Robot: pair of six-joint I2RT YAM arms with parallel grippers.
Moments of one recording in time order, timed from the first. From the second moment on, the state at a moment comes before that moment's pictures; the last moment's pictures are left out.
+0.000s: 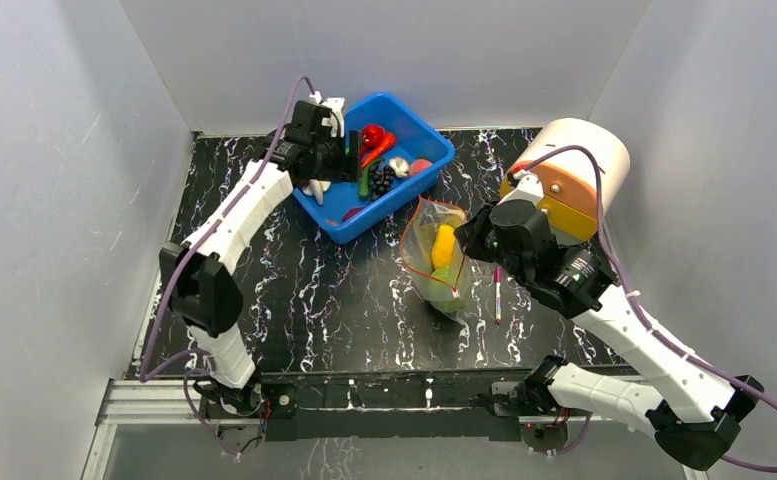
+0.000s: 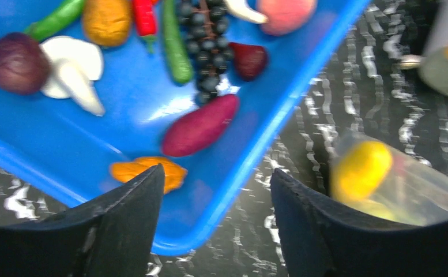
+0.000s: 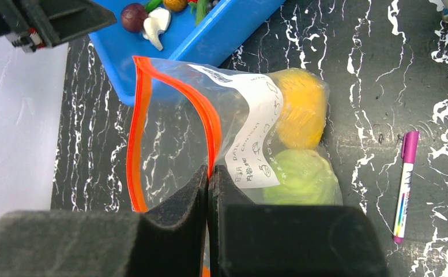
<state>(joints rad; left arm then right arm) -0.45 1.73 1.71 -0.72 0.05 -0.27 0.75 0.94 1.12 -0.68 0.37 0.77</state>
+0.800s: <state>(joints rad) -0.34 2.29 2.07 -0.66 -0.14 -0.05 0.75 0.98 1.09 -0.62 0.37 0.72</state>
